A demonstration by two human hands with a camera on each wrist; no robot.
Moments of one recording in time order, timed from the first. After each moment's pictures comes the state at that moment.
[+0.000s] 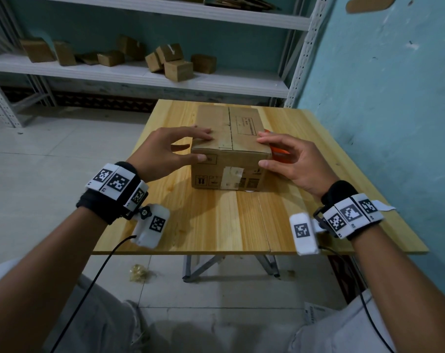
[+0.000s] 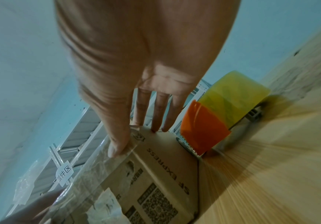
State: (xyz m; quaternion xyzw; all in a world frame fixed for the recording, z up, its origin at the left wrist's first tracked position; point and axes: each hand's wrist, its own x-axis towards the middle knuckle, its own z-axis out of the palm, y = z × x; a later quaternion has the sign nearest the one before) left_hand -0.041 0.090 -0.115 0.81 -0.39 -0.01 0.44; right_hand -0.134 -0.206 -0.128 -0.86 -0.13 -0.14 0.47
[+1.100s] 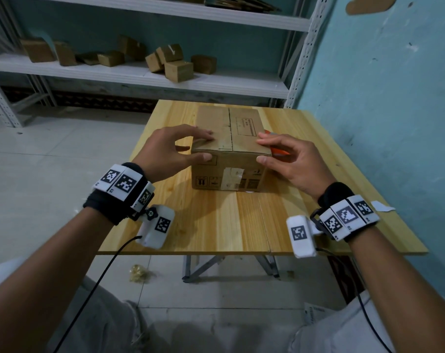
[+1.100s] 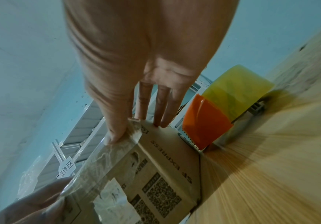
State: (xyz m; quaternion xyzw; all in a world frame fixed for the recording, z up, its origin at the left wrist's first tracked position) left_hand -0.041 0.085 -0.116 0.82 -0.37 0.04 0.42; right_hand -0.134 -0.197 -0.128 -0.86 -0.11 -0.19 0.46
